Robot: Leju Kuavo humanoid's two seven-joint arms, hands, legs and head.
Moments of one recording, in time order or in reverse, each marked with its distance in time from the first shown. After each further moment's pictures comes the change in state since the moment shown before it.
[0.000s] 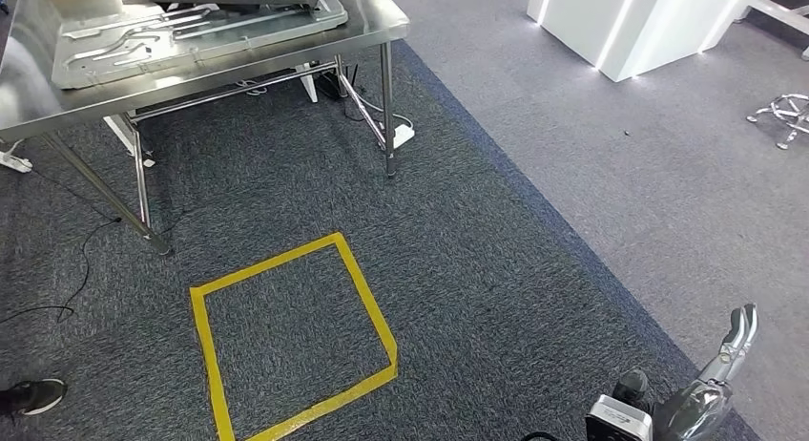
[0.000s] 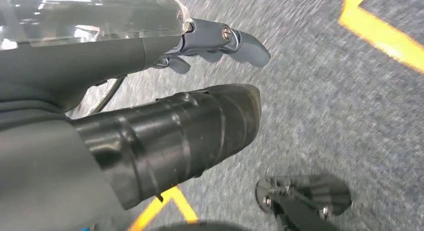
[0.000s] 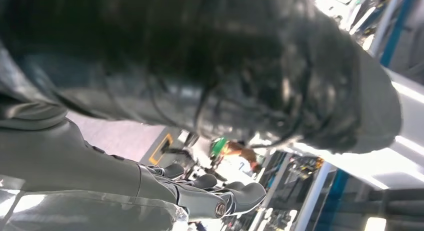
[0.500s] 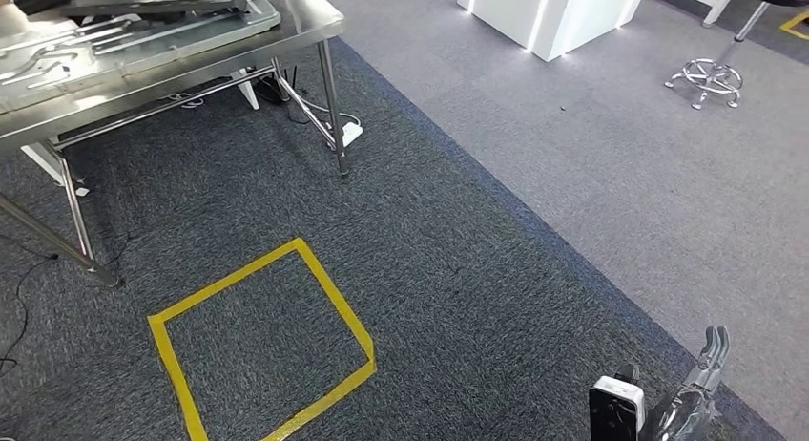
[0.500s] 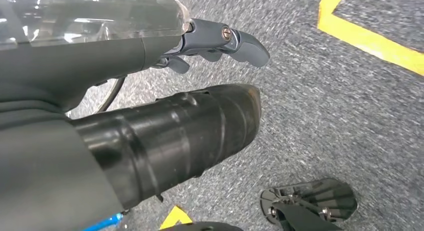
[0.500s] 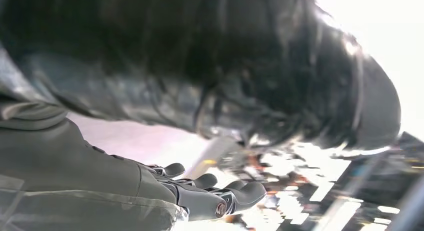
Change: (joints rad) left arm -0.003 -0.007 0.018 0.000 -0.002 0.005 0.006; right arm -0.025 0.001 -0.135 0.194 -0.014 0.000 0.106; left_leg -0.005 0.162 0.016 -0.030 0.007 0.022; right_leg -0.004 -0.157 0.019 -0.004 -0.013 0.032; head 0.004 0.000
